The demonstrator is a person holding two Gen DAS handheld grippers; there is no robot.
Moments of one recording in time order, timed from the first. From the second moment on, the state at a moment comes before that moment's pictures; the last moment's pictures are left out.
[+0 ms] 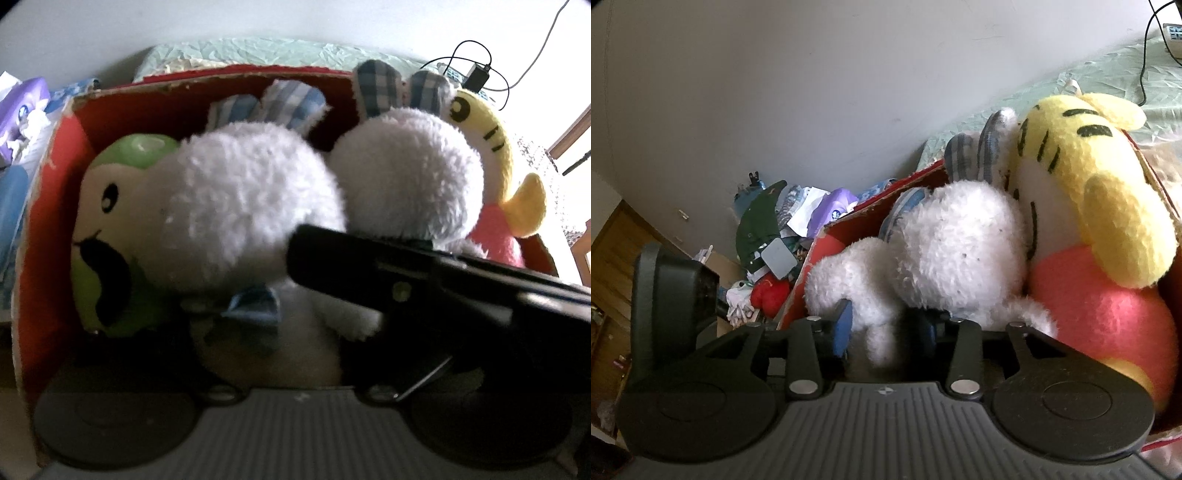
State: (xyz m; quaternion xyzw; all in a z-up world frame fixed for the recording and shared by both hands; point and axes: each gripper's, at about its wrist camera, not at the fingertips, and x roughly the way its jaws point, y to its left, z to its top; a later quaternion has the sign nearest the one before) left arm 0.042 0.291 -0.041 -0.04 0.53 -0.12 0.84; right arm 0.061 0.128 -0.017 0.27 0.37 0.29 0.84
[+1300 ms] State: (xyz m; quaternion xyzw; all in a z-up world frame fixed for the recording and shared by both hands) left arm -0.043 0.213 0.034 0.04 0.46 0.00 0.89; right arm -0.034 0.018 0.037 0.19 0.33 0.13 0.92
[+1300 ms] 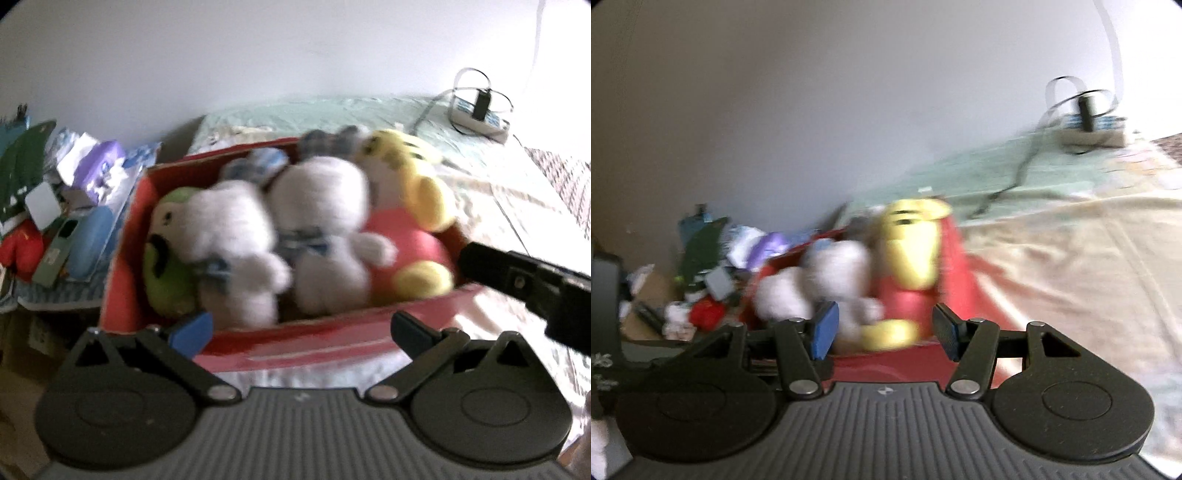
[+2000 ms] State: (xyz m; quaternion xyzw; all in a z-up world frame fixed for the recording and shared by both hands) left arm -0.076 0.133 0.017 0.05 0.49 0.05 0.87; right arm -0.066 -0.039 0.018 0.12 0.39 0.08 0.91
